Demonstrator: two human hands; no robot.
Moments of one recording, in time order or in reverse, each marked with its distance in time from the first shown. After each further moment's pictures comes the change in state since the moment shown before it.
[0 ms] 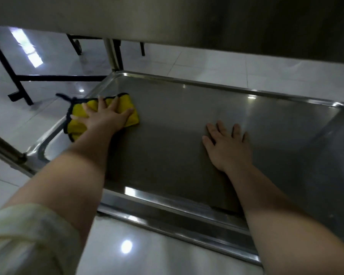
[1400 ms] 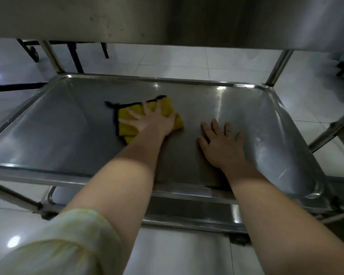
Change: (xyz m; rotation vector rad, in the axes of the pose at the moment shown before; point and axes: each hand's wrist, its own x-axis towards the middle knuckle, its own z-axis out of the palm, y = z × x) left_hand -0.163 0.201 0.052 0.013 -0.093 0.338; right_hand -0.070 0.118 -0.007 -0.004 0.004 0.113
